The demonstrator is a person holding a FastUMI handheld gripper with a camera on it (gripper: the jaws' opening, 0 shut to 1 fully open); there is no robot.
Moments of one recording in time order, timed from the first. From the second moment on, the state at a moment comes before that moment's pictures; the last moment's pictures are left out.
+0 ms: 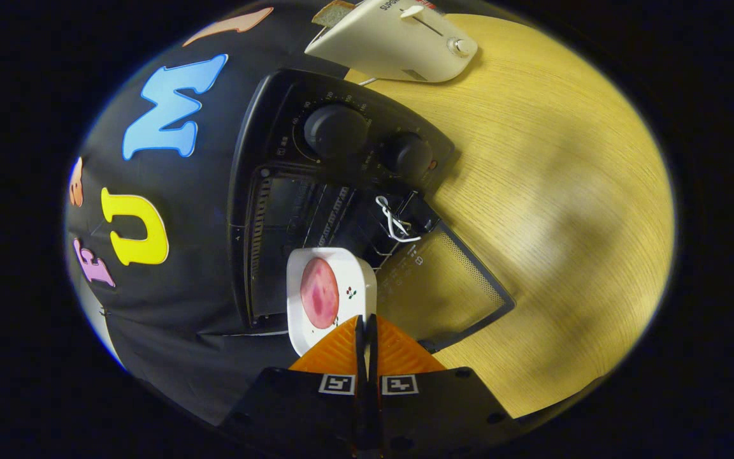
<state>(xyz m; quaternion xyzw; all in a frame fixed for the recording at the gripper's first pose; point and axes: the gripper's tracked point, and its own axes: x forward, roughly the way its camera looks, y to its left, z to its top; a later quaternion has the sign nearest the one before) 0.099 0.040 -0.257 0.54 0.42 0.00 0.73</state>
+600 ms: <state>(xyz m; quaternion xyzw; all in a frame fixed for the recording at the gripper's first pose) 0.163 0.045 -0.261 0.60 0.33 -0.06 0.73</state>
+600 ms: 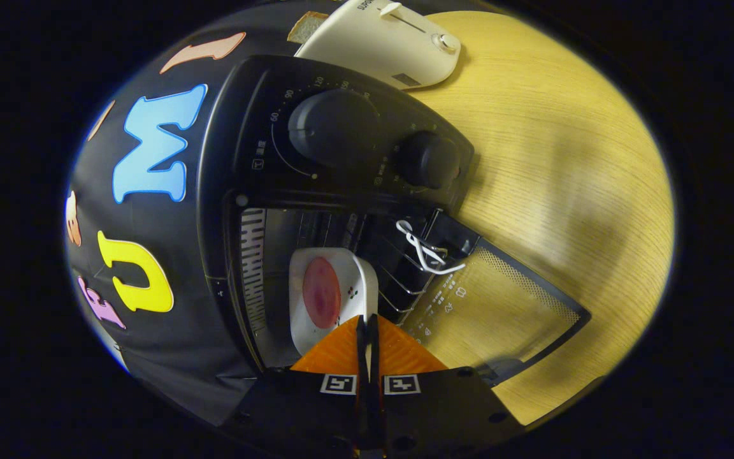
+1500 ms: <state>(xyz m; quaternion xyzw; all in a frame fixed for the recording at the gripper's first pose) 0.159 0.057 -0.222 0.59 0.28 0.00 0.76</state>
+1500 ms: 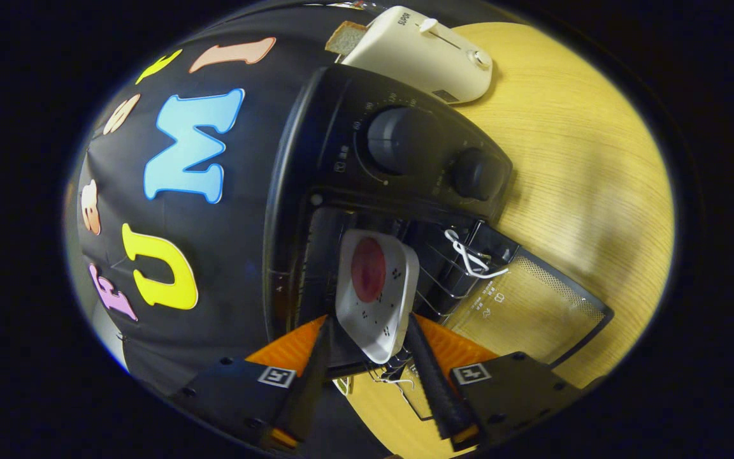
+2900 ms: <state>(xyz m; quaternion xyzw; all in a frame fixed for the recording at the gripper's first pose) 0.006 0.079 -0.277 0.04 0.46 0.07 0.89</state>
